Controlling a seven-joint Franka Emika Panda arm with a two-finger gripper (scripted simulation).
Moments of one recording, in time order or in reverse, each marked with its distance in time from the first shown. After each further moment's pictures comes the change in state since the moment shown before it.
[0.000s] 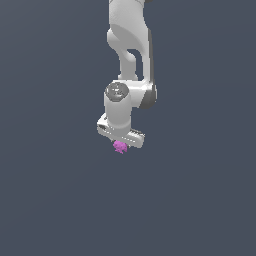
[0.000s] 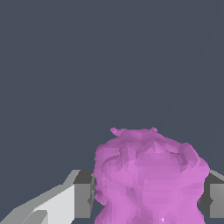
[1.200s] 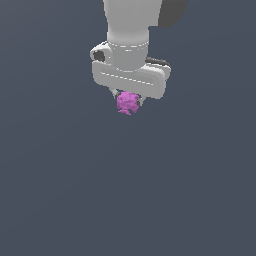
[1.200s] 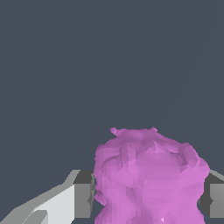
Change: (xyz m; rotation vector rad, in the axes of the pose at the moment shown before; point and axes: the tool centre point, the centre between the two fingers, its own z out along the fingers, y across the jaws) arm -0.014 -0.030 -0.253 0.000 0.002 0.000
